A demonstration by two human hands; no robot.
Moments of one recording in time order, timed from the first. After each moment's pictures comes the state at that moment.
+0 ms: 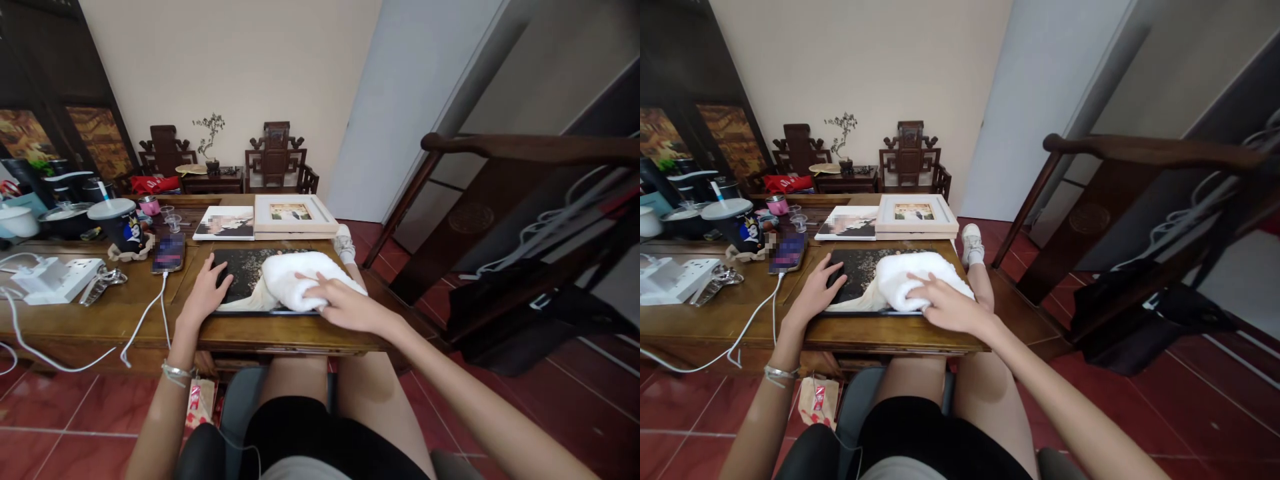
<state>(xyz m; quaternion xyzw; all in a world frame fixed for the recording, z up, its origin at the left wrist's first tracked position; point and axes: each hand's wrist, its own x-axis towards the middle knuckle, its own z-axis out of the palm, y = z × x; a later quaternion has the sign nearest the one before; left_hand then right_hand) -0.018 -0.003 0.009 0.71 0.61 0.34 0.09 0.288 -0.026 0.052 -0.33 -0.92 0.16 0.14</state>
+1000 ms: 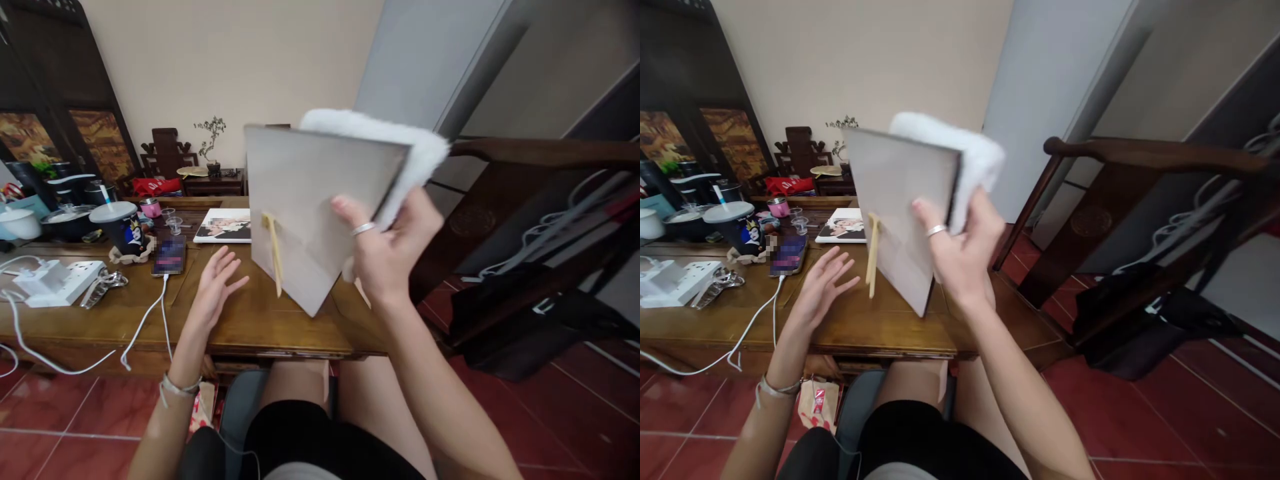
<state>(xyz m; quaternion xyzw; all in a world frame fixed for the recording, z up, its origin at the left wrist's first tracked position) 0.021 -0.028 0.044 0.52 0.45 0.57 0.45 0.244 -0.027 0.133 -0.34 -0.59 0.00 0.74</state>
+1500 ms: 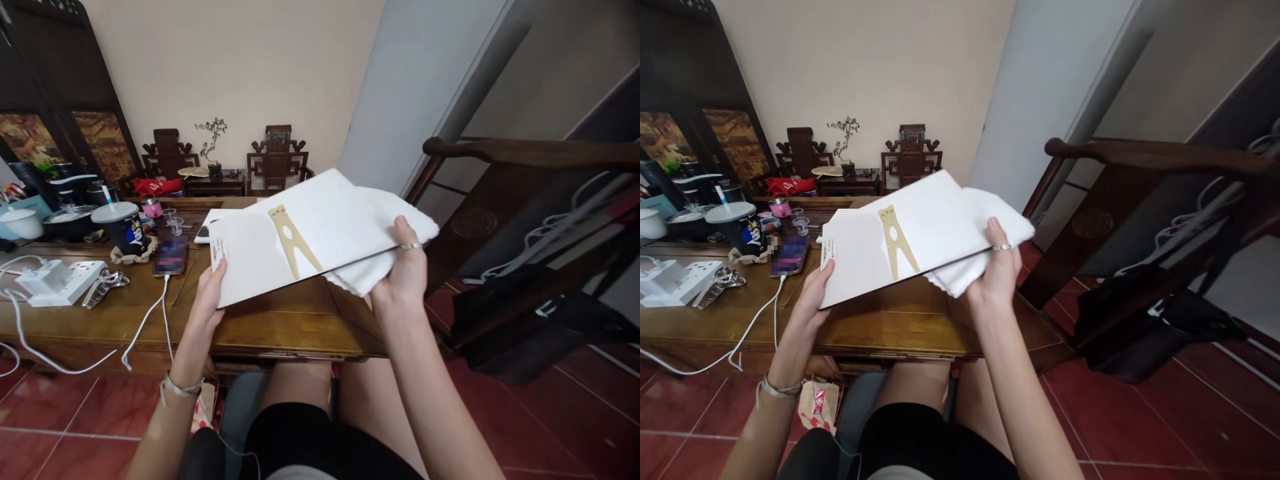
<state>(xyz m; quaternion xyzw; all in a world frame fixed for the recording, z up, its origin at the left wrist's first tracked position) 0.023 -0.020 0.038 0.36 0.48 0.63 0.49 0.286 0.008 0.080 -0.31 -0.39 0.30 0.81</state>
